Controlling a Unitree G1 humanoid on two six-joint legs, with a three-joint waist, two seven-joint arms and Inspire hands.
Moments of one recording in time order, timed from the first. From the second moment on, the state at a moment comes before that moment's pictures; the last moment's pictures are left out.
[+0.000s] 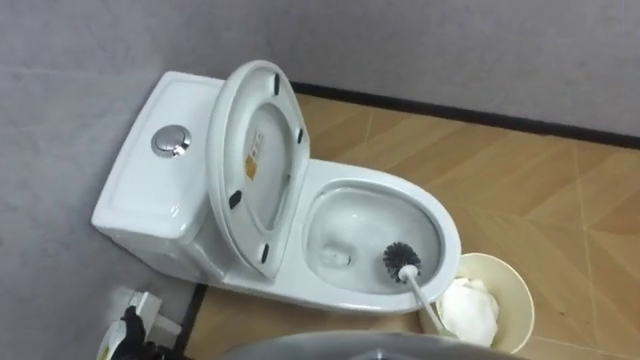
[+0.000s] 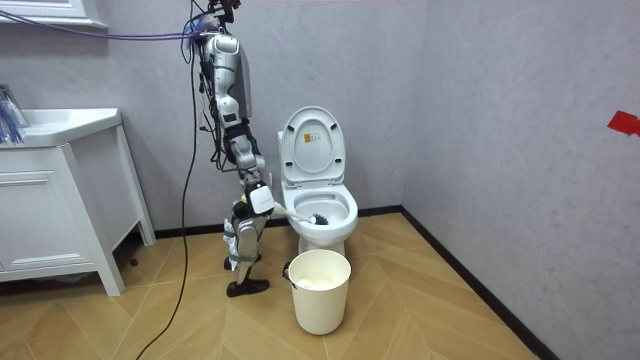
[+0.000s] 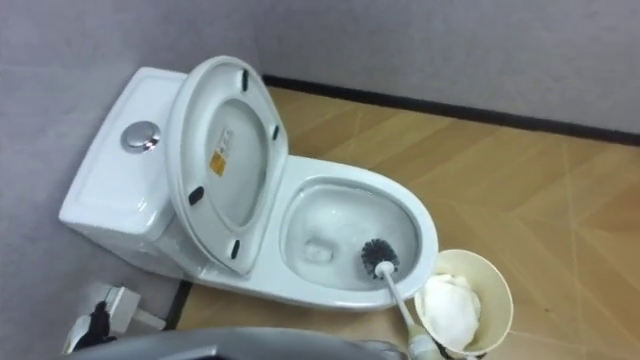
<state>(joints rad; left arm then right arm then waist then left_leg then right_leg) 0.27 0.21 0.05 0.93 0.32 0.02 0.27 0.26 -0.21 0.01 1.10 -0.36 0.06 -0.01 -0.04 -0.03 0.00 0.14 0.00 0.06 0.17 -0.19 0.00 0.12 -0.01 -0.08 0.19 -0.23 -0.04</state>
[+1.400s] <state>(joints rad) 0.21 0.18 0.00 0.99 0.31 0.00 0.28 0.29 -0.18 -0.11 0.78 -0.31 -0.11 -0.50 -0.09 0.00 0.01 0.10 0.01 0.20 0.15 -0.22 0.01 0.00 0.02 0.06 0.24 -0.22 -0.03</state>
